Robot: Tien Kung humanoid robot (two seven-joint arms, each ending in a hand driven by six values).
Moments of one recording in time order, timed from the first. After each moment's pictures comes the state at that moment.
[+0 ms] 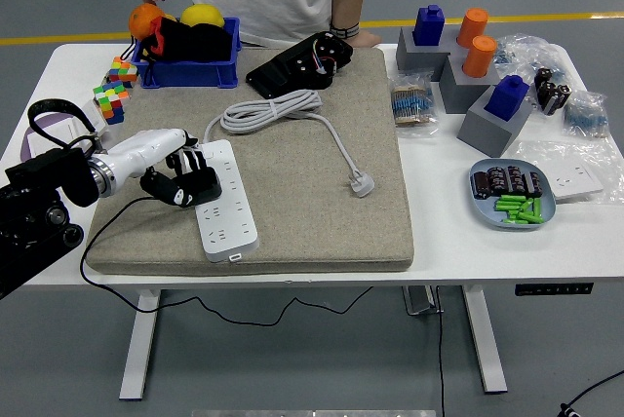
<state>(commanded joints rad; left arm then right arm) -0.69 0.56 -0.53 -1.16 1.61 -0.01 0.08 -0.02 -0.07 1.73 0.28 -1.24 0.18 0.08</state>
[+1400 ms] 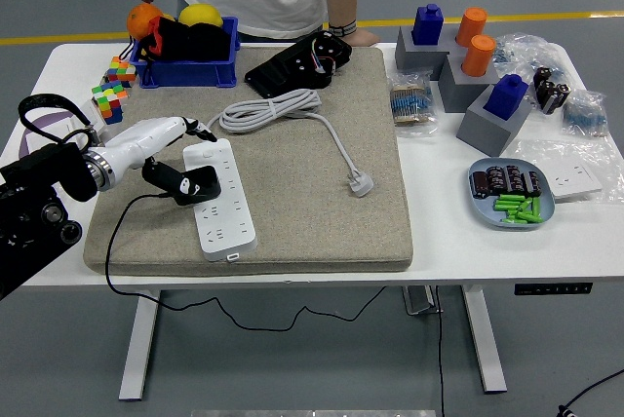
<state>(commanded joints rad) -0.60 0.55 -0.73 -1.24 1.65 0.01 0.06 -0.02 -0.07 1.74 0.27 -1.25 0.18 0.08</state>
